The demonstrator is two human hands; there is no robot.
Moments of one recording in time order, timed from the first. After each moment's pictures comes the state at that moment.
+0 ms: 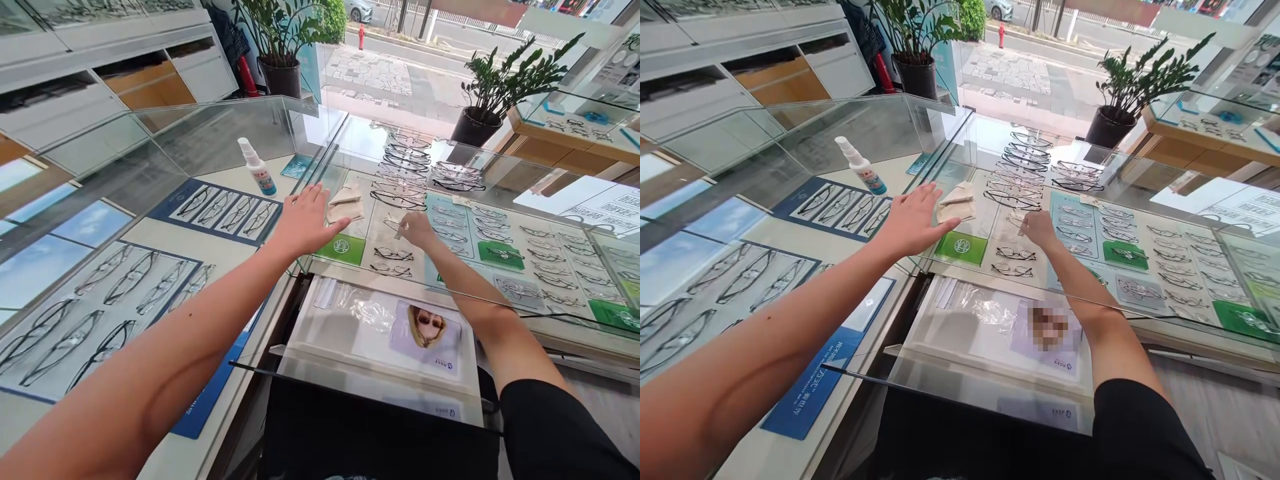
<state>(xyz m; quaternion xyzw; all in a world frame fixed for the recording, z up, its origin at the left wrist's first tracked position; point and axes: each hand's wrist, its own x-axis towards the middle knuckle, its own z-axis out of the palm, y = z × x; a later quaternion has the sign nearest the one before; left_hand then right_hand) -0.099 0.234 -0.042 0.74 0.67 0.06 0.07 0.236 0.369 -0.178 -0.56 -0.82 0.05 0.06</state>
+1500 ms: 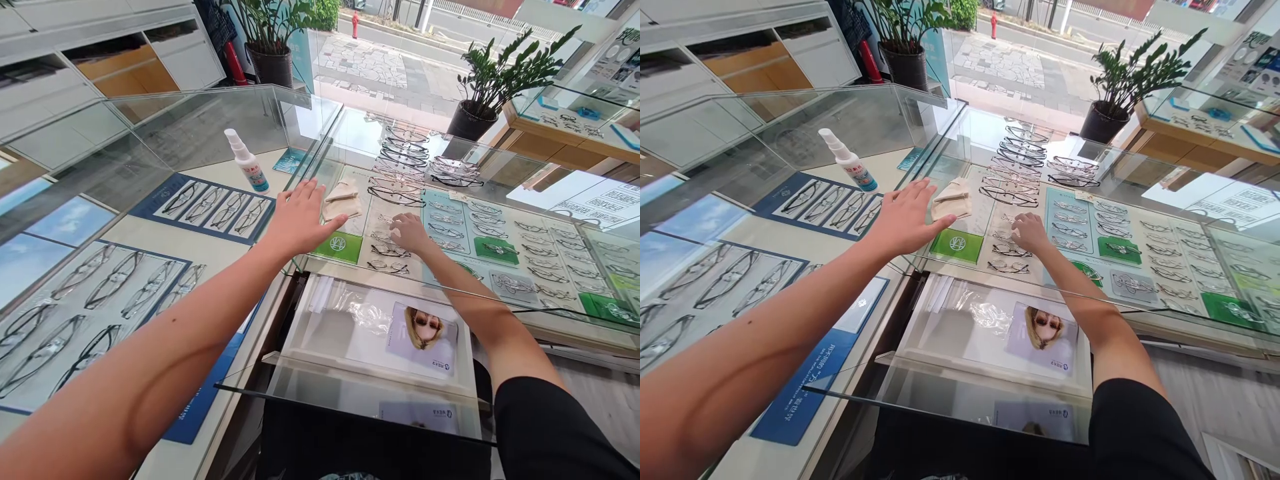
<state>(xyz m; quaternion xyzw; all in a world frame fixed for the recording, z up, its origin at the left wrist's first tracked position) -0.101 0.233 -0.042 0.75 0.66 0.08 0.07 0.237 0.347 -0.199 -0.51 -0.86 0.03 0.02</state>
